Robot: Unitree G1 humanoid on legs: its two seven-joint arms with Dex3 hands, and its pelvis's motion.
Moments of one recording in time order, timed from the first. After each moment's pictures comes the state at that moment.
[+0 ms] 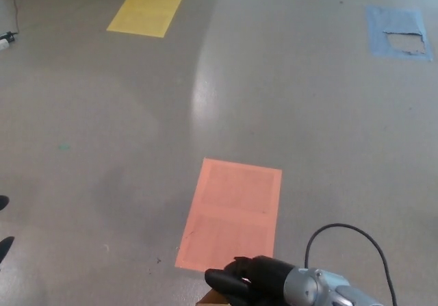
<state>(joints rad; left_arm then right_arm) -0.43 0.67 0.02 1.14 0.17 -0.32 -0.24 -0.62 -0.04 0.76 1.12 -0.33 0.04 0.13</state>
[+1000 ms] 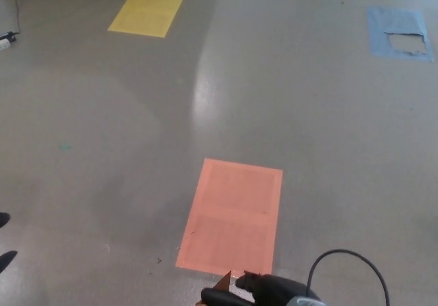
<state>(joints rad) -0.29 0.70 0.02 1.01 0.17 -0.34 -0.27 -0.58 0.06 0.68 1.35 -0.48 -0.02 -0.12</state>
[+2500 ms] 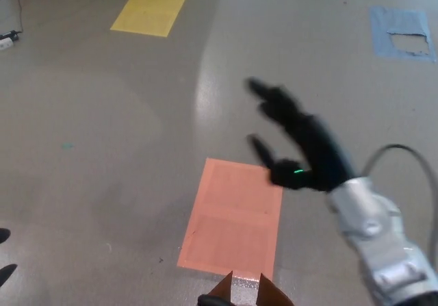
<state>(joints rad) -0.28 0.69 0.01 1.05 0.18 -0.34 -0.27 -0.44 -0.12 0.09 0.36 -0.25 -0.20 0.06</state>
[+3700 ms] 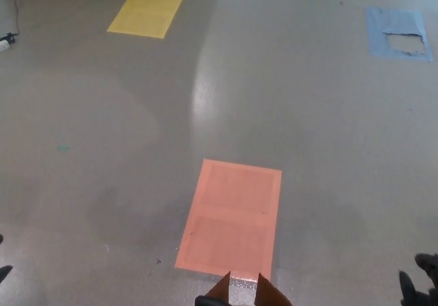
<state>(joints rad) -0.32 0.69 0.02 1.15 0.17 -0.34 -0.26 -0.48 -0.34 -0.04 1.33 -0.24 -0.07 -0.07</state>
